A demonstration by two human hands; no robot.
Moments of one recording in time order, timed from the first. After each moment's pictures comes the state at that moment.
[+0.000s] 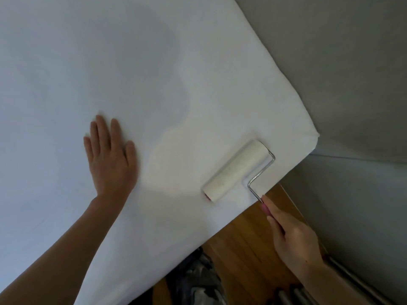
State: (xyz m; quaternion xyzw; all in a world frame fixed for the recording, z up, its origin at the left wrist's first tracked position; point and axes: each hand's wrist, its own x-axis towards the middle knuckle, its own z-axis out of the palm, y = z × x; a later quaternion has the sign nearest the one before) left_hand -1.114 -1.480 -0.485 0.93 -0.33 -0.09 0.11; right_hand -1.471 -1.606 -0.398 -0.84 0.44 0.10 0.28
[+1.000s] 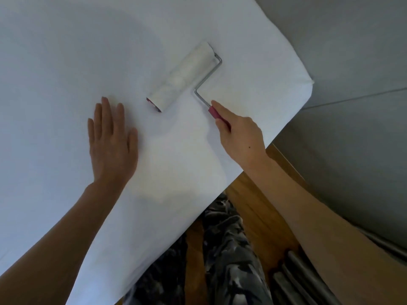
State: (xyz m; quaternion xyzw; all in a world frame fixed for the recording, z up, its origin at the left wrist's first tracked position) left_hand -1.126 -1.444 -0.463 0.88 -0.45 -0.13 0.12; right_hand -1.327 -1.613 -0.416 -0.83 0.47 0.00 0.30
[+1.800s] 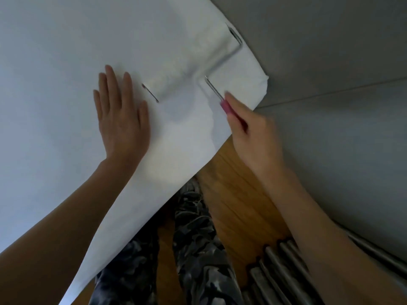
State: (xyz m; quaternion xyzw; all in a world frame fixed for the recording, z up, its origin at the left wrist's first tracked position) left_hand -1.233 -1.578 -0.471 0.88 -0.44 -0.10 0.18; right_hand -1.440 -1.688 -0.394 -0.80 0.49 -0.08 0.35
